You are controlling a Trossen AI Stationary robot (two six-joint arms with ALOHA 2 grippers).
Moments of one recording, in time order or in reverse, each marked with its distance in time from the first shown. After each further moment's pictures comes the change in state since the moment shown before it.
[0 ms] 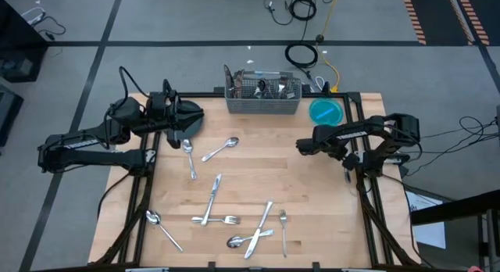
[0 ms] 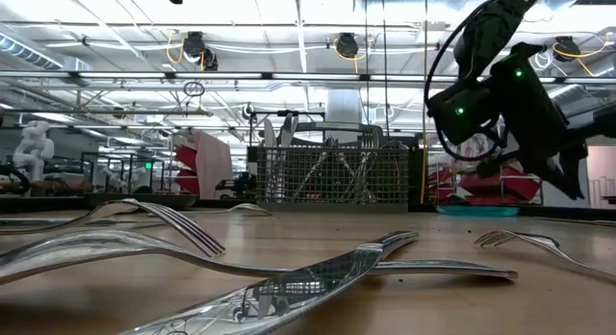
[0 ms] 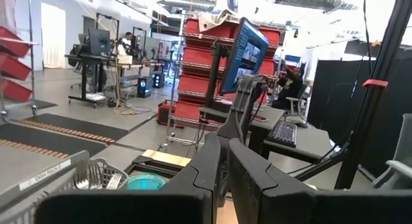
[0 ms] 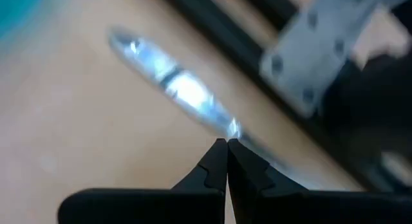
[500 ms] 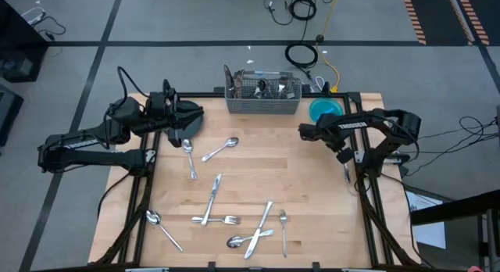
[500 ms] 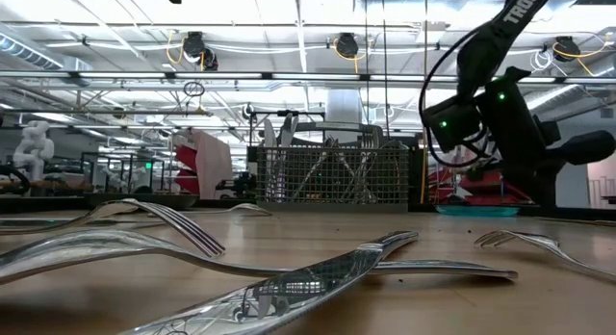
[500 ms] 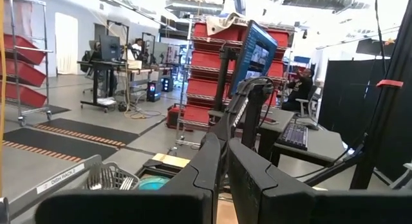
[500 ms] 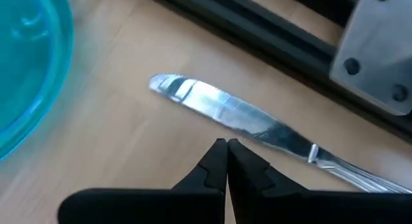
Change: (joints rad) left arm 0.000 0.000 0.000 0.010 -0.038 0.024; right arm -0.221 -0.001 -0.038 0.186 0.072 0.024
